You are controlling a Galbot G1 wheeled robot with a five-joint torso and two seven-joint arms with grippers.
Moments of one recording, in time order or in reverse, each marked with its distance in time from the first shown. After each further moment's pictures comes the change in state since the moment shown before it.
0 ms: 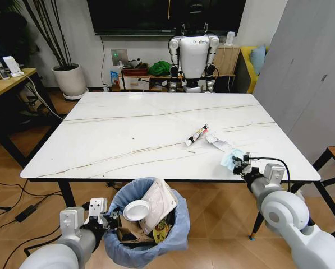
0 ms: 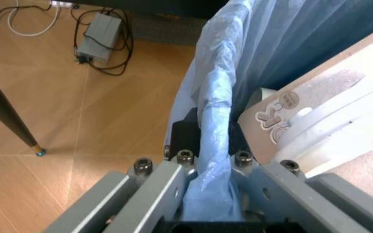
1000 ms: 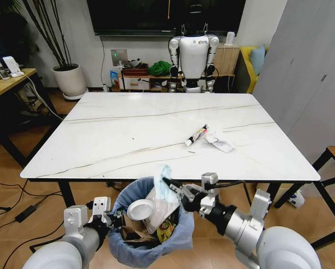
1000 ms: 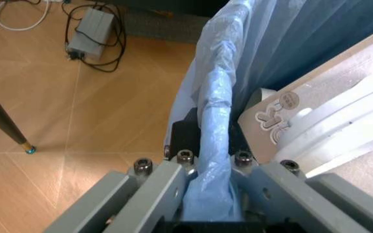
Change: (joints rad) left arm -0.031 -0.002 0.038 0.002 -0.033 0.000 -0.035; right arm -0.132 -0.046 -0.263 0.263 0.107 0.089 -0.394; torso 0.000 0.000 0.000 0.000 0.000
